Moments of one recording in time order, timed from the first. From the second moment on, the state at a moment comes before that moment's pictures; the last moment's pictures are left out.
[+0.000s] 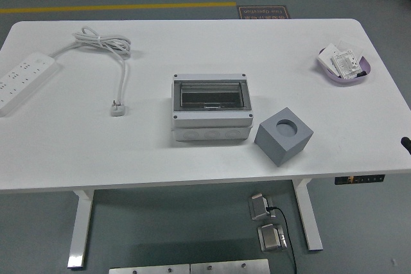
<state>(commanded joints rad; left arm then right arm) 0.04 0.11 -1.52 -0.18 1.42 0.00 0.33 0.12 -0.20 1.77 1.51 -1.24 -0.34 0.23</state>
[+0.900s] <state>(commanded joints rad) 0.04 0.10 -1.53 -0.18 1.42 0.00 0.34 0.12 -0.17 1.72 1.49 -1.10 -0.22 0.29</state>
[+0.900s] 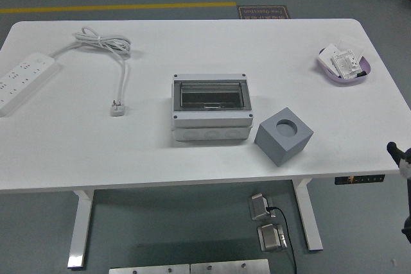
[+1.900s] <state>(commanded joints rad) 0.05 0.09 -1.49 -0.18 1.38 0.01 0.34 0.14 -0.20 1.46 1.42 -1.02 -0.24 0.28</state>
